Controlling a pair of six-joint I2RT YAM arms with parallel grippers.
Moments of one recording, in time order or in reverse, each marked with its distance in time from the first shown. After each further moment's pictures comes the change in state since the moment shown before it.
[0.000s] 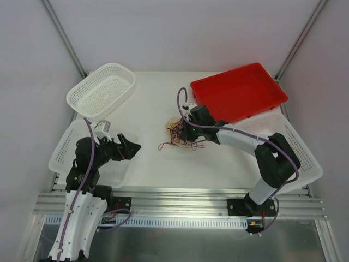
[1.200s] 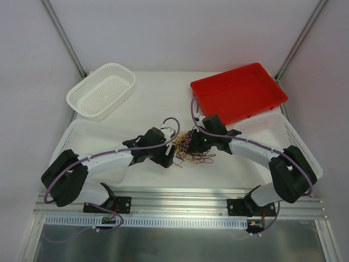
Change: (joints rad) left arm -0.739 0.954 0.168 0.294 -0.411 0.188; right arm -0.047 -0.220 -0.247 -0.055 -0.176 0.084
